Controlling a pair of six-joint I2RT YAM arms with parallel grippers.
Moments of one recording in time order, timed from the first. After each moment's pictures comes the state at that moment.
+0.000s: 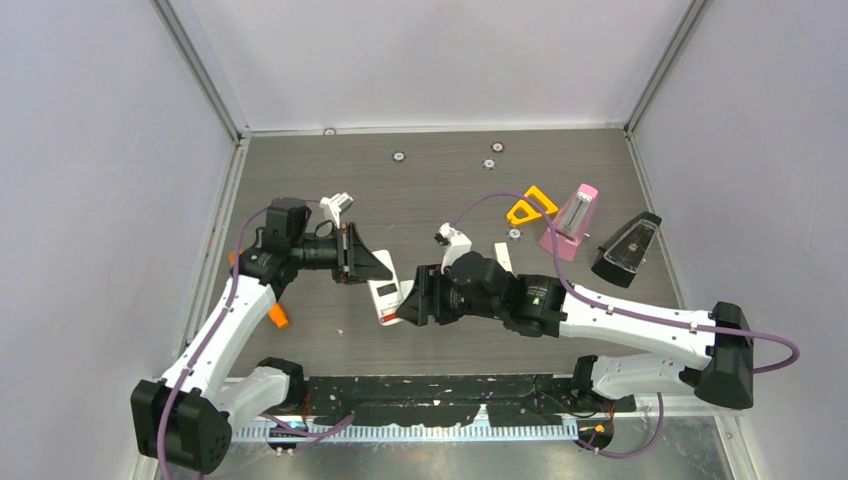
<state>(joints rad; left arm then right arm) -0.25 1.02 0.82 -0.47 1.03 -0.72 1.19 1.17 0.95 -0.31 0.06 0.90</state>
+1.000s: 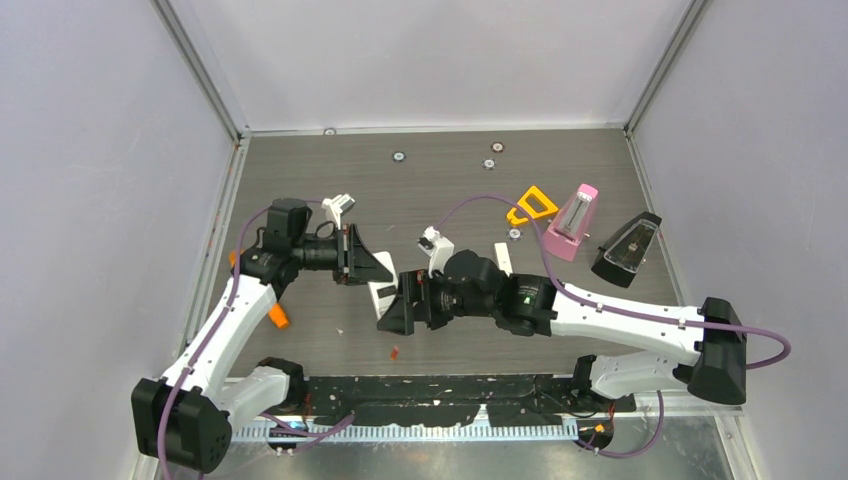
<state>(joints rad) -0.25 1.03 0.82 -0.47 1.05 -0.71 1.19 1.22 0.95 -0.22 -0.10 0.89</state>
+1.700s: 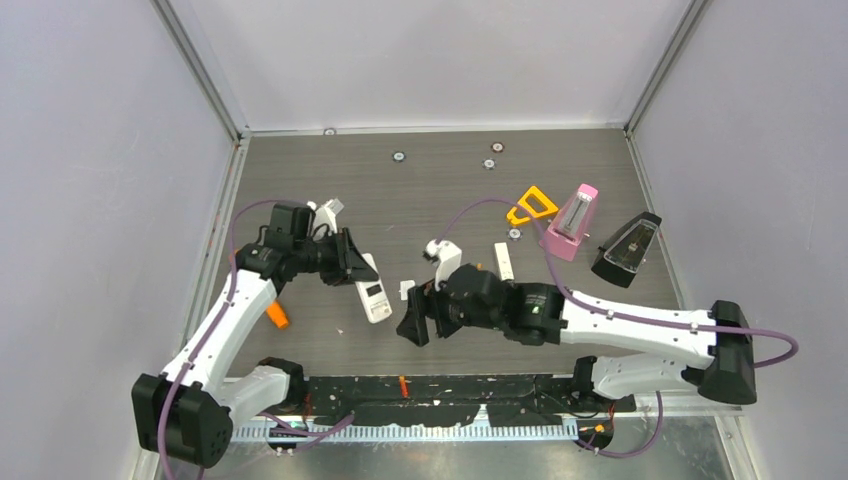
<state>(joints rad) -0.25 1.05 0.85 -0.66 0.72 -0.56 1.21 1.15 0.93 -0.32 0.04 0.72</state>
